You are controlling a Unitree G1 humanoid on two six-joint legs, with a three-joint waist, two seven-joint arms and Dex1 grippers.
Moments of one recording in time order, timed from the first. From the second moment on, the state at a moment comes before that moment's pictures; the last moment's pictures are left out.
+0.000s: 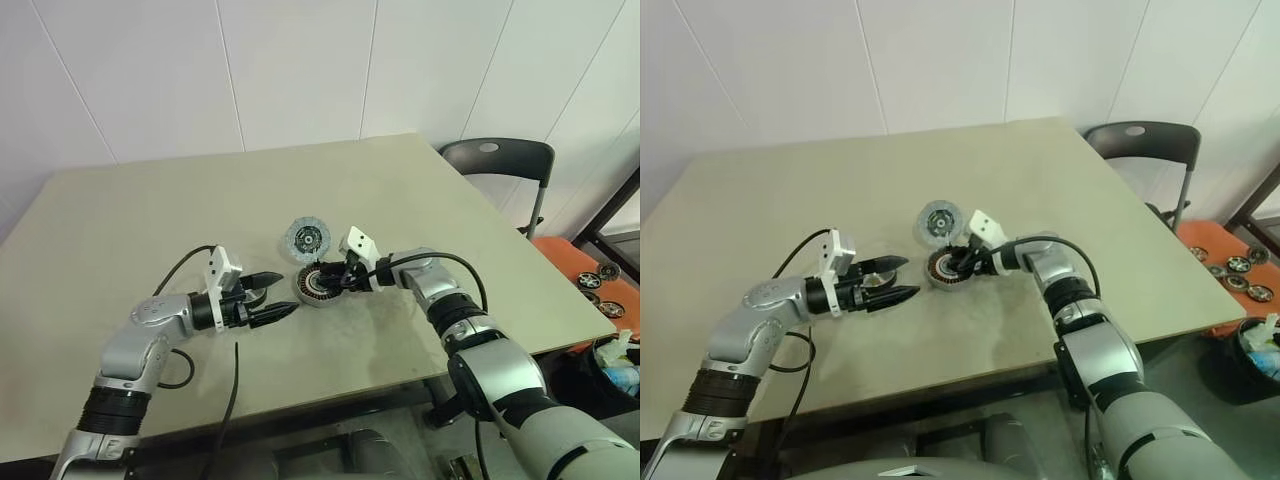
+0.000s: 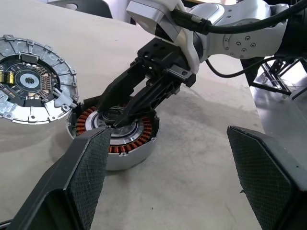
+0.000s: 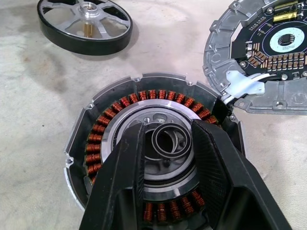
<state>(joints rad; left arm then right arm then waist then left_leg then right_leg) -0.23 0.51 -0.02 -0.04 -0.49 0.42 -1.04 -0.87 -0.22 0.19 1.01 -0.03 0.02 1.10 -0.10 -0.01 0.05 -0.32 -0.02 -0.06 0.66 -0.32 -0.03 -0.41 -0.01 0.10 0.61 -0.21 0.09</state>
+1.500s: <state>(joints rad) -0.24 0.49 -0.02 -0.01 -0.47 0.40 -1.04 -0.86 -0.20 0.14 0.91 0.05 0.15 1.14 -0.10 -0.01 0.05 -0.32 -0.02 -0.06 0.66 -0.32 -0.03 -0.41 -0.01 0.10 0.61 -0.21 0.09</state>
